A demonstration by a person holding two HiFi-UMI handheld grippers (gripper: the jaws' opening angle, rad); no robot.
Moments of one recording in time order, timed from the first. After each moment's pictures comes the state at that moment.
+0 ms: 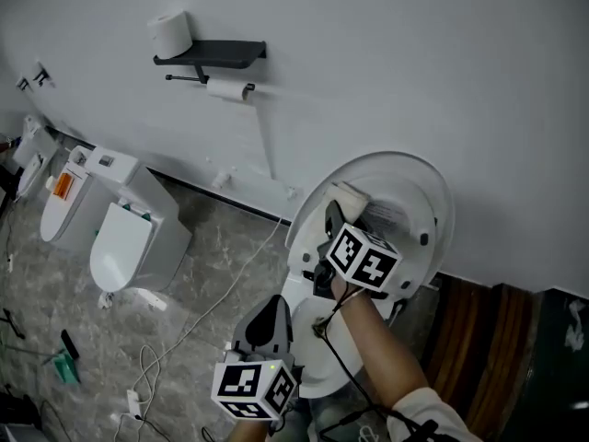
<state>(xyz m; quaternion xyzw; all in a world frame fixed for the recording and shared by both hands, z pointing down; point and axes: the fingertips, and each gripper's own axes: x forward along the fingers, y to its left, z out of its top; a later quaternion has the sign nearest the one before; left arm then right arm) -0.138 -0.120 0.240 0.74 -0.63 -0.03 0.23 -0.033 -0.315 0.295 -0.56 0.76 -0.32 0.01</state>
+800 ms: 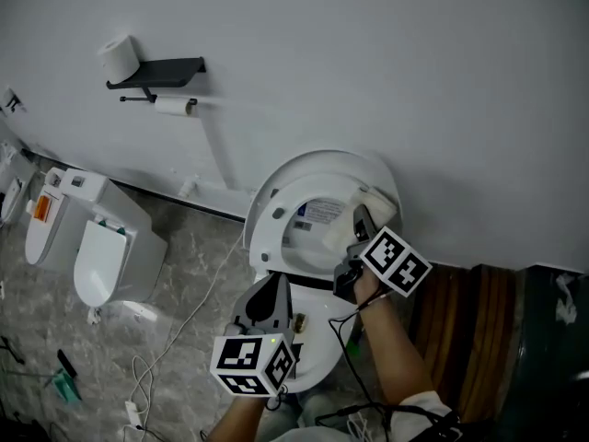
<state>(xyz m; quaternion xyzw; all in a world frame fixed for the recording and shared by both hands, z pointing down) -0.039 -0.164 0.212 0.79 -0.57 -0.02 0.22 0.147 -0.296 0.269 -0.63 0.67 -0.37 0.10</state>
